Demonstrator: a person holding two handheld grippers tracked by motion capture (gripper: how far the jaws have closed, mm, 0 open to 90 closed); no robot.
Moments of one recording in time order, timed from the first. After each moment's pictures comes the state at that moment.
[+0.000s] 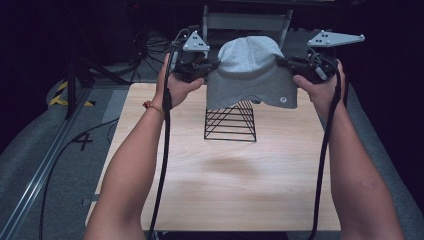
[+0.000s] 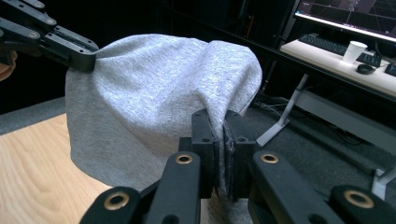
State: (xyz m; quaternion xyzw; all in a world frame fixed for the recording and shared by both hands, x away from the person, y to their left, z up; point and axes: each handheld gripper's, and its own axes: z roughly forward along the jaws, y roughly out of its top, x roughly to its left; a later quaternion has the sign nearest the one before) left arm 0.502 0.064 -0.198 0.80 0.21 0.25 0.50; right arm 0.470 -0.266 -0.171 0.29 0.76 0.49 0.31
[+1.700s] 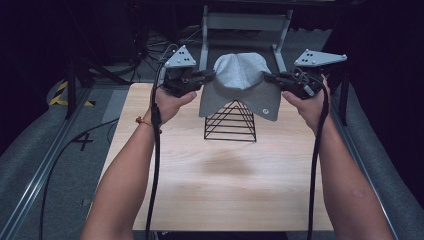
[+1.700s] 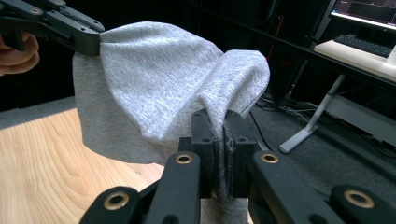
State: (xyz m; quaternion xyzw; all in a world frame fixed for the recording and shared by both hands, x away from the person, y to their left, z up) left arm 0.474 0.085 -0.228 0.79 0.18 0.20 0.55; right arm 0.461 -0.250 -0.210 0.25 0.78 0.50 0.28
